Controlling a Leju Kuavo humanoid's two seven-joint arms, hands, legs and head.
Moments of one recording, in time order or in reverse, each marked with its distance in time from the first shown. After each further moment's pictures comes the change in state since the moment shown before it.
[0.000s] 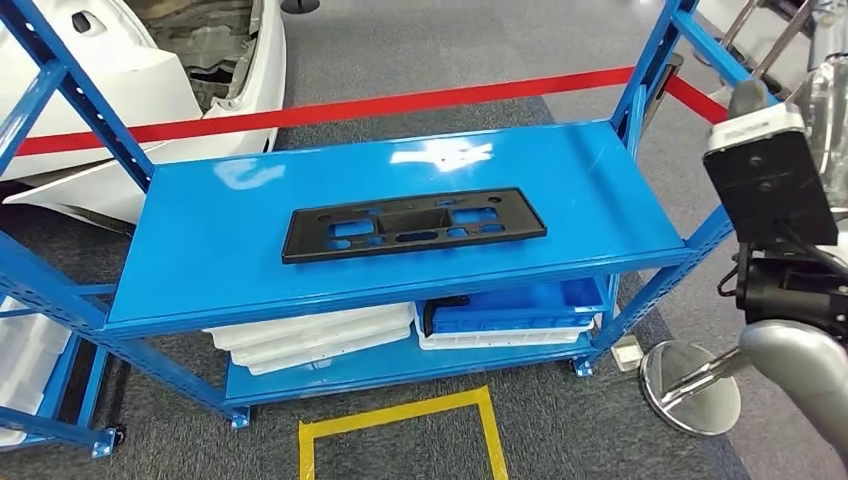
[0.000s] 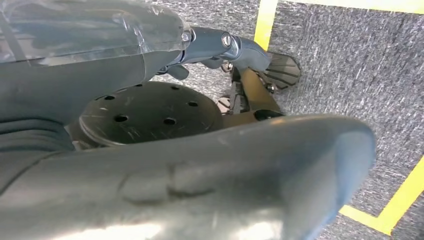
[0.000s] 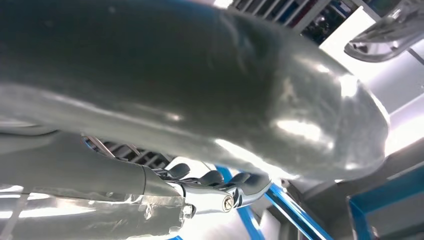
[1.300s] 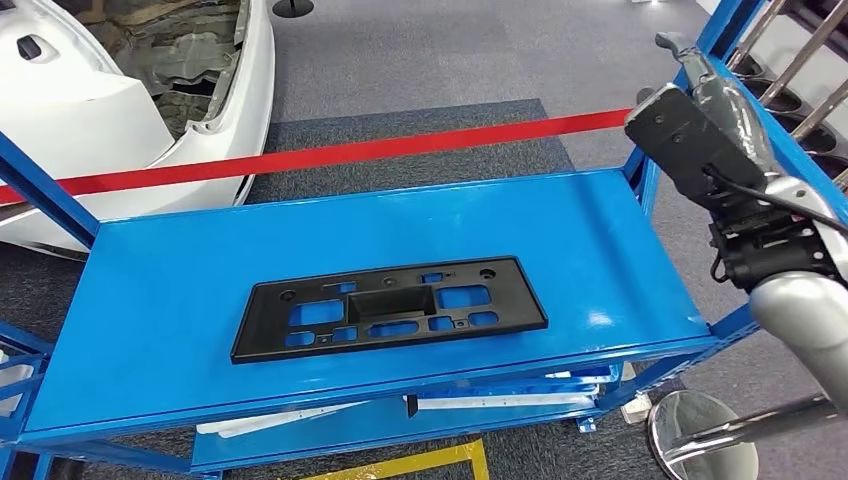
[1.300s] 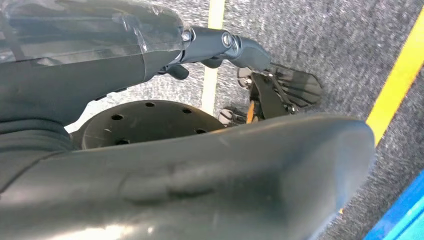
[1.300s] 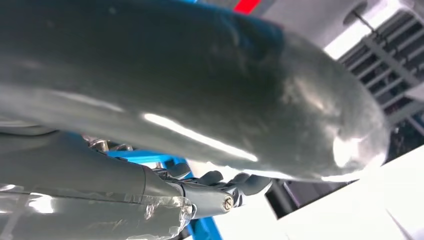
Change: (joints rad) left arm -0.008 0.009 -0.010 -0.003 0.010 0.037 0.023; right arm -0.125 -0.067 0.115 0.157 -0.348 0.292 0.051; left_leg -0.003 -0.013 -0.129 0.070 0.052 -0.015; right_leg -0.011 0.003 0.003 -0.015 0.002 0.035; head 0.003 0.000
